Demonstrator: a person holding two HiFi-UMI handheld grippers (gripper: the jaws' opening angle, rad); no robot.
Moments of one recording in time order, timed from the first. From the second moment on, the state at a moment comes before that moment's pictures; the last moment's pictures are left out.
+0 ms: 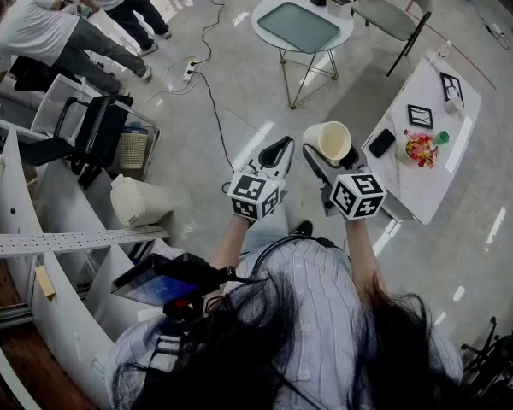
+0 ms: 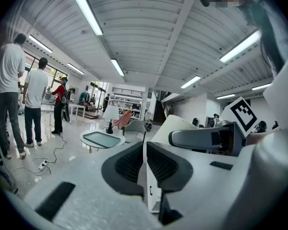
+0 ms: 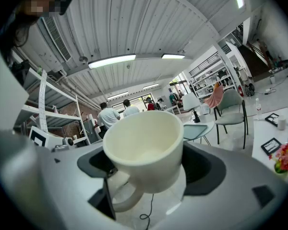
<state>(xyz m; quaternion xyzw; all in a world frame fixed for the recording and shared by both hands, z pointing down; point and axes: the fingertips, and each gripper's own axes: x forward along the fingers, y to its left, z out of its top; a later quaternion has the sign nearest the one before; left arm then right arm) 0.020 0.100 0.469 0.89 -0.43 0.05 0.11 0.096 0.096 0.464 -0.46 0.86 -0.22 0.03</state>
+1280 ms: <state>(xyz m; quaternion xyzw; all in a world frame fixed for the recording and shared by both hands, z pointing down) -0.054 -0.041 0.469 0.91 -0.40 0.06 0.11 0.026 -0.037 0.463 -0.49 0.84 -0.23 0.01</state>
